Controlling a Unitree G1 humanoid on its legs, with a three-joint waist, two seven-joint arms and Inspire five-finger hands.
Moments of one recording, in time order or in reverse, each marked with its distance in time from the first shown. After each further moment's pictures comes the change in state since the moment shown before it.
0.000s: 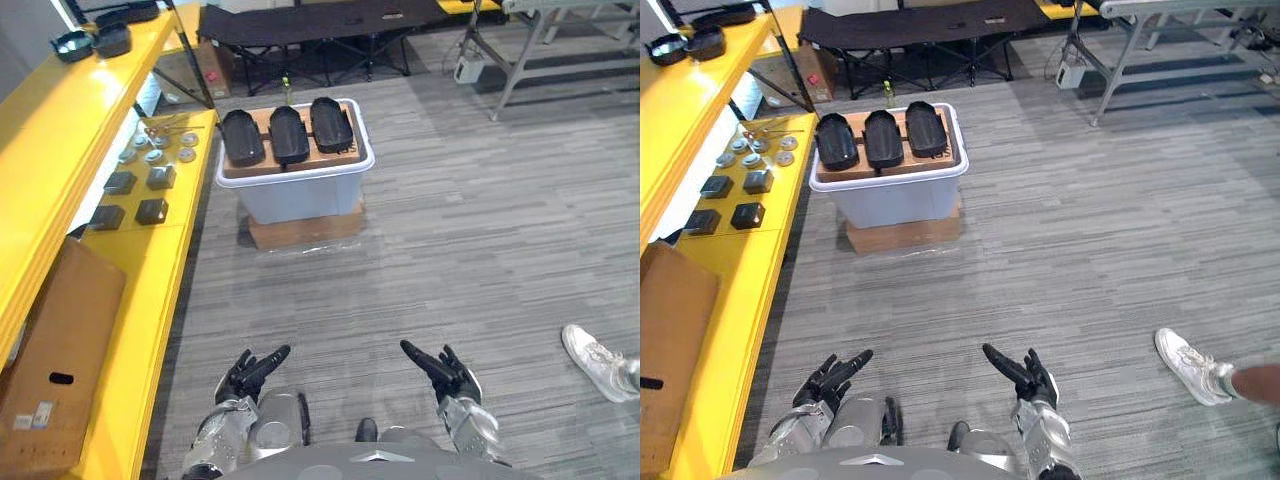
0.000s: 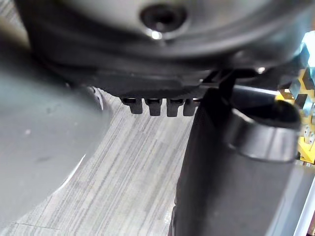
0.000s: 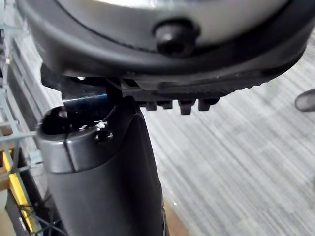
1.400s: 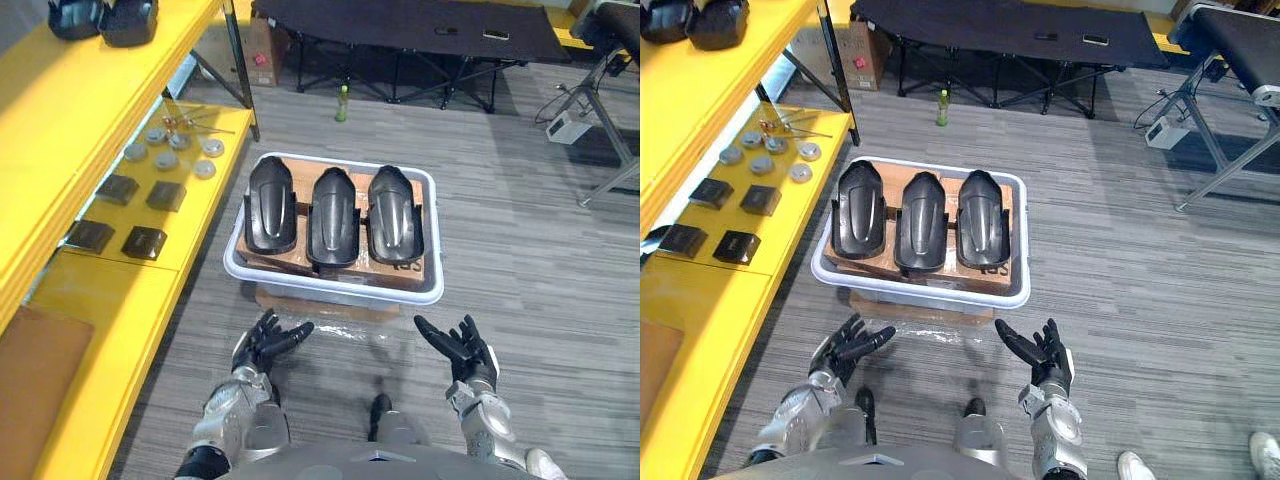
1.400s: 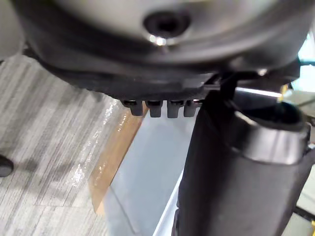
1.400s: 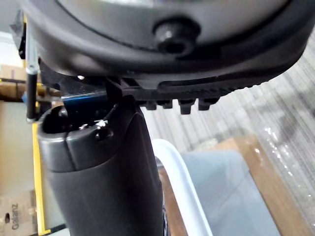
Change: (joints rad) left arm -0.020 0.107 -0.245 -0.229 0.067 -0.014 -0.020; right arm 0.122 0.019 -0.037 -0.363 0.002 -0.022 -0.069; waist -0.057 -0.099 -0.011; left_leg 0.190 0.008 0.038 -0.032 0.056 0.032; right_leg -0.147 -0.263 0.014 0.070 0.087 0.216
